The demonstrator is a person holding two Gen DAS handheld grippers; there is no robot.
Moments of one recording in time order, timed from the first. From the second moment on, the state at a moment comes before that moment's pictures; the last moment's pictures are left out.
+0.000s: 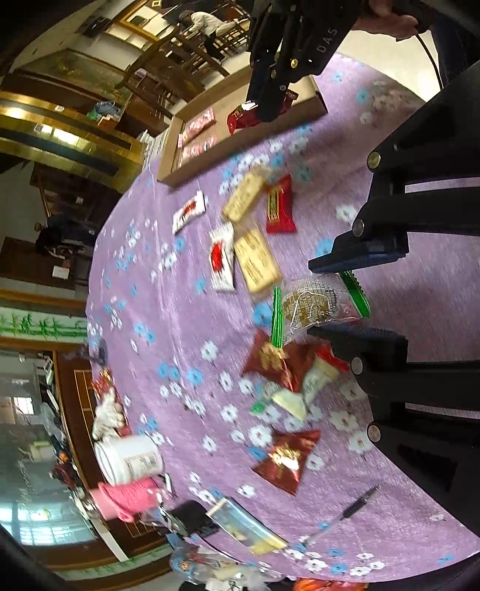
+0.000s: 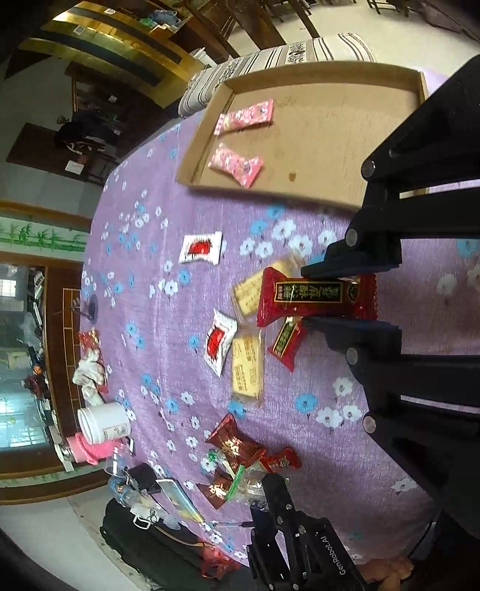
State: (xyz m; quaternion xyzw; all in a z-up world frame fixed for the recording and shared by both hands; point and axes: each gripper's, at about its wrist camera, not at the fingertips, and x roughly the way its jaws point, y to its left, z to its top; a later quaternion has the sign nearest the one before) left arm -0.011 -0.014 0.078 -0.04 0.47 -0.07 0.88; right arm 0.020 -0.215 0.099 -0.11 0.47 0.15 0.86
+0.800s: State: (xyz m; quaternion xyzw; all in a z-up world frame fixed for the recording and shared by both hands) left arm 0.026 -0.173 0.114 0.04 0.44 -0.19 0.88; right arm 0.027 -0.331 0.105 -0.07 0.47 0.07 0.88
